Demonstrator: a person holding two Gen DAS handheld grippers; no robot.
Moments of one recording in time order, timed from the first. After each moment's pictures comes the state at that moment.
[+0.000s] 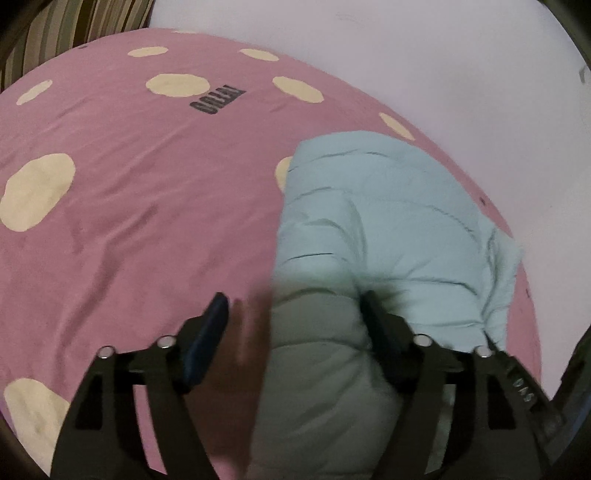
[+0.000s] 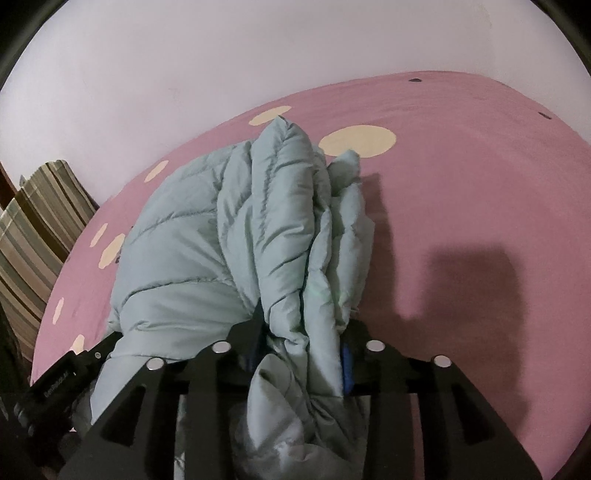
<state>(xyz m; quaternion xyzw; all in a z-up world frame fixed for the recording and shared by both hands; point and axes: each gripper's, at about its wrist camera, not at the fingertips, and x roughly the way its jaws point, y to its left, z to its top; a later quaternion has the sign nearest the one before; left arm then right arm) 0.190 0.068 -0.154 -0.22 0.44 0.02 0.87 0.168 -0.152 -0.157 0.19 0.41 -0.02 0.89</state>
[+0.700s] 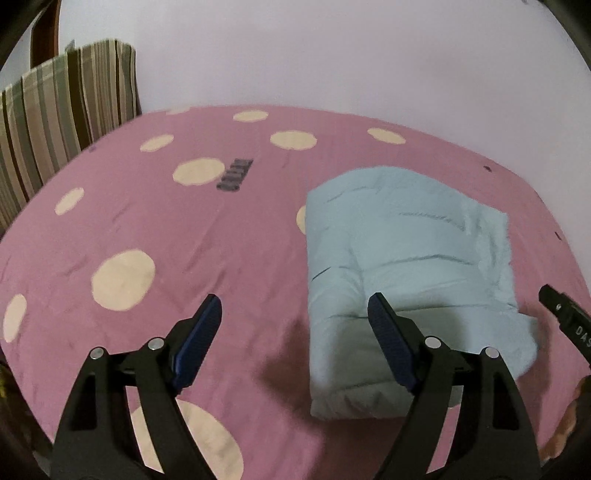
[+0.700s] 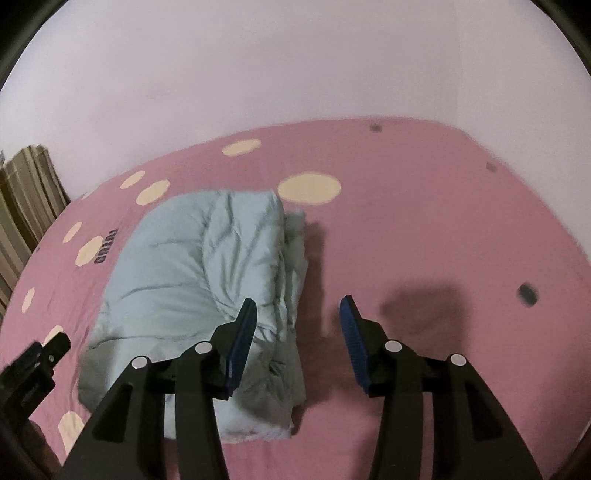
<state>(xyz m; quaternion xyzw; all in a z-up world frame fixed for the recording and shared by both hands) 0.137 0.054 -0.073 -0.04 0.40 0.05 0.92 0.102 -0.150 -0.077 0.10 0.38 -0.11 0.92</state>
